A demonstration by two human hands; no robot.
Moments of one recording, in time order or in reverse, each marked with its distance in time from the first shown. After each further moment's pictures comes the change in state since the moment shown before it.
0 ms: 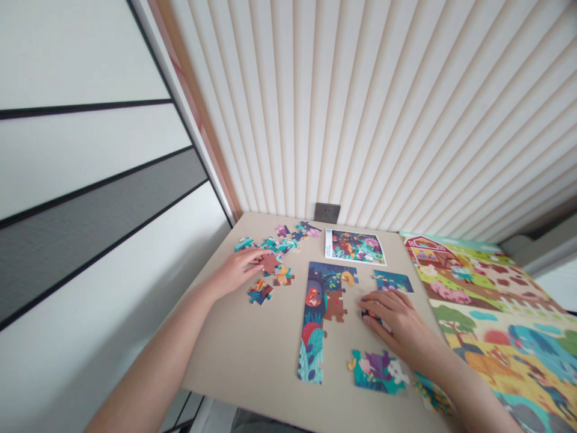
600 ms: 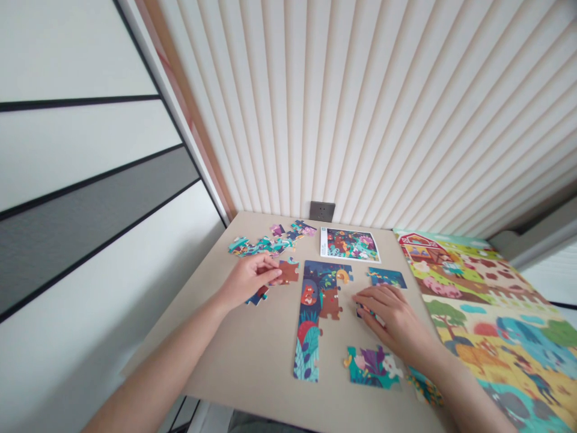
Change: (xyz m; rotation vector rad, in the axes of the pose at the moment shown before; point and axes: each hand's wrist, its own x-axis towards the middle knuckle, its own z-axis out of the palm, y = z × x) left_hand 0.008 0.065 0.033 -0.566 -0.013 -0.330; right_hand 0.005 -0.009 -0.006 0.058 0.079 0.010
